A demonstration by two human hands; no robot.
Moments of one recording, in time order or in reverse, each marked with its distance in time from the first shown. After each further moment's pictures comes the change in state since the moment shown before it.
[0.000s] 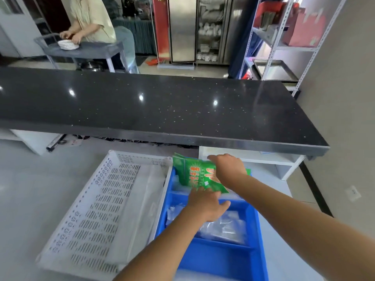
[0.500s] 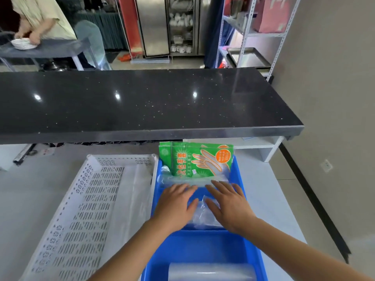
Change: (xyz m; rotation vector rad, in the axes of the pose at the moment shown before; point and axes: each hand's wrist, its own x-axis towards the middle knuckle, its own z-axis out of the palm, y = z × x) left_hand -0.040 -0.056 0.013 -0.067 0.228 0.181; right_hand -0.124 -0.002 0.060 0.179 0.016 0.060
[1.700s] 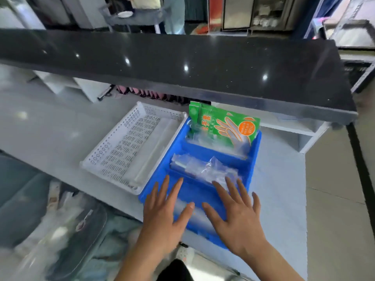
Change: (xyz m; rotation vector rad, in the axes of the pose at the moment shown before) left_hand -0.161 0.143 0.033 -0.231 0.293 -0.690; right_hand -0.127 0.007 -0.042 0.269 -0.222 -0.069
